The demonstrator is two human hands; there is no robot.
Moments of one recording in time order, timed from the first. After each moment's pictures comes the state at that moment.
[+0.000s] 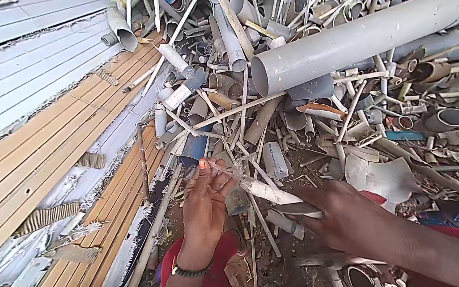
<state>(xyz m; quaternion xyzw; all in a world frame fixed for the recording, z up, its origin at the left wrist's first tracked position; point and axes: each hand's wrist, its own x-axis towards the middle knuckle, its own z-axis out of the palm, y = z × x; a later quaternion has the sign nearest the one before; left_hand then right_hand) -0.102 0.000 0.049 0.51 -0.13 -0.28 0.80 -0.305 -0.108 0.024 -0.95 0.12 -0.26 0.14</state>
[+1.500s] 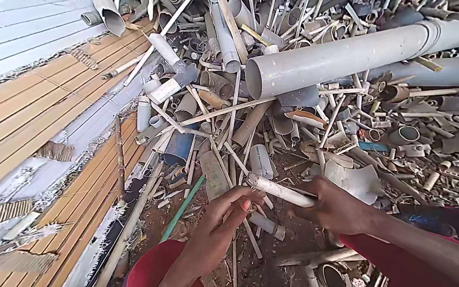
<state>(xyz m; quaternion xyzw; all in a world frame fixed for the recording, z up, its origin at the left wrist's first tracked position) -0.099 0.033 0.011 0.51 -0.59 -0.34 0.52 -0.313 -0.130 0.027 -0.88 0.22 -0.08 0.41</state>
